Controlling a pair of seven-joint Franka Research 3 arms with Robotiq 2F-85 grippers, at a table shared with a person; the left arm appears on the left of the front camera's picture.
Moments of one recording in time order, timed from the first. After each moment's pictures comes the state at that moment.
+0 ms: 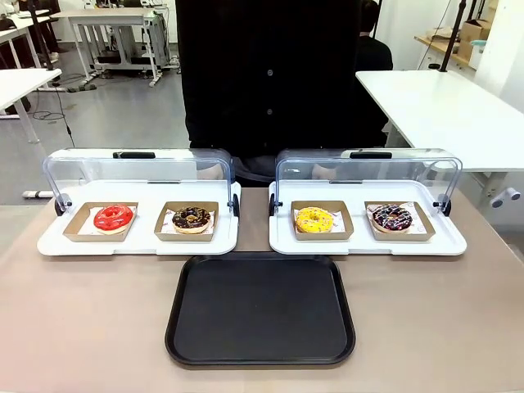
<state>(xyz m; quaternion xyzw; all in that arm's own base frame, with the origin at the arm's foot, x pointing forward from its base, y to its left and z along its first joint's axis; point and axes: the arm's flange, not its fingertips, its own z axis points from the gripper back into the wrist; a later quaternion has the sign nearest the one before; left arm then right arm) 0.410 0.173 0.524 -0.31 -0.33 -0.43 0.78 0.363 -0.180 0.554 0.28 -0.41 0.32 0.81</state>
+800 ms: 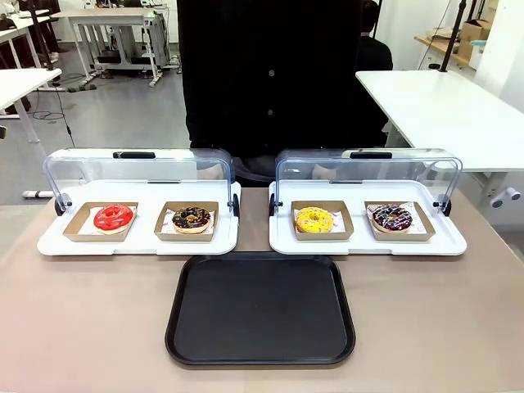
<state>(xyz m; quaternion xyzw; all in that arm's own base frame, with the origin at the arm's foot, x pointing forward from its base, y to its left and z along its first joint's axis) 0.432 0.176 0.515 -0.34 -0.39 -0.45 0.73 0.373 -0.225 0.529 0.35 -0.43 0.29 0.78</state>
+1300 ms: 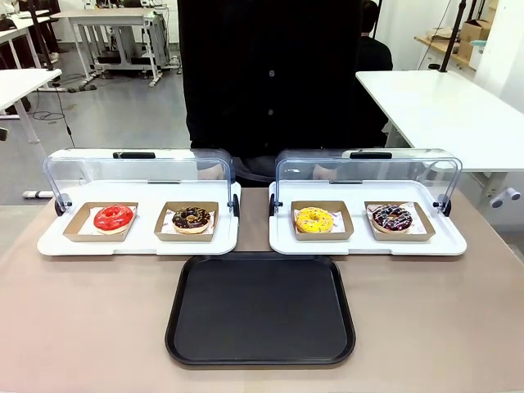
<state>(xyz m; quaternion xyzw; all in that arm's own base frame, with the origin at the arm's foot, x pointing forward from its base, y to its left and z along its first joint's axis) 0.433 0.175 0.513 -0.34 -0.39 -0.45 0.73 0.367 -0.225 0.528 0.34 -0.42 0.29 0.79</state>
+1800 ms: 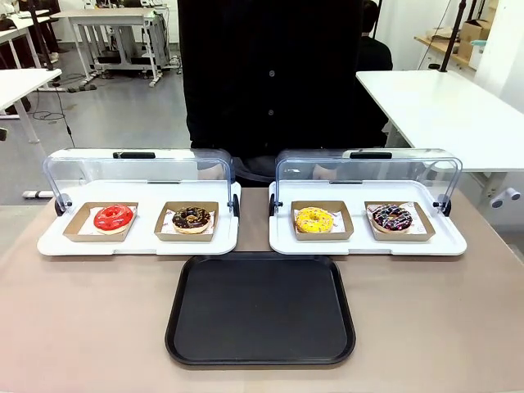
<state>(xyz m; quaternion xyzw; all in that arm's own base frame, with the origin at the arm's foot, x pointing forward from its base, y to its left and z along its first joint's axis) 0.432 0.175 0.513 -0.34 -0.39 -0.45 0.73 0.366 -0.224 0.528 0.34 -0.42 0.29 0.79</state>
